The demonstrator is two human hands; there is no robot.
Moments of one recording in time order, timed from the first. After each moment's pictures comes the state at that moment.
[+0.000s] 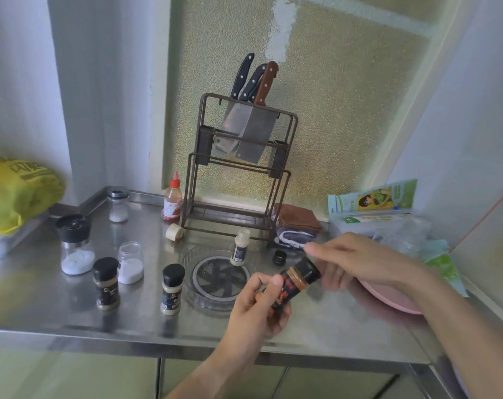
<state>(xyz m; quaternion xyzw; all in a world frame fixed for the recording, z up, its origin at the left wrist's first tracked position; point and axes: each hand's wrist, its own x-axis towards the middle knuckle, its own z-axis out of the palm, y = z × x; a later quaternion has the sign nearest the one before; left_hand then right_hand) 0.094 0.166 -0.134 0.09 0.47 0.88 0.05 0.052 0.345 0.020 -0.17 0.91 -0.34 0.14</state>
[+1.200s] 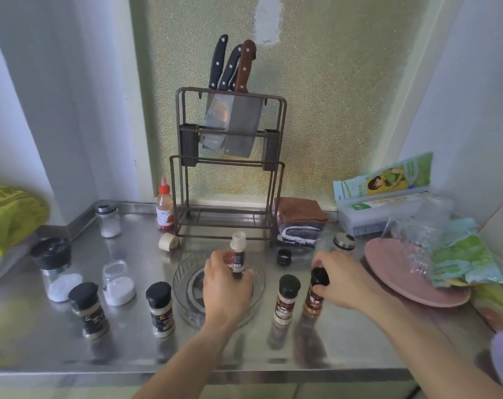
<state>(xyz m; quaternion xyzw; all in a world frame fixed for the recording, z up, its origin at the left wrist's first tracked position) 0.002 0.146 -0.148 -0.11 0.82 0.53 -0.19 -0.023 0.371 -0.091 -0.09 0.99 -0.03 0.01</state>
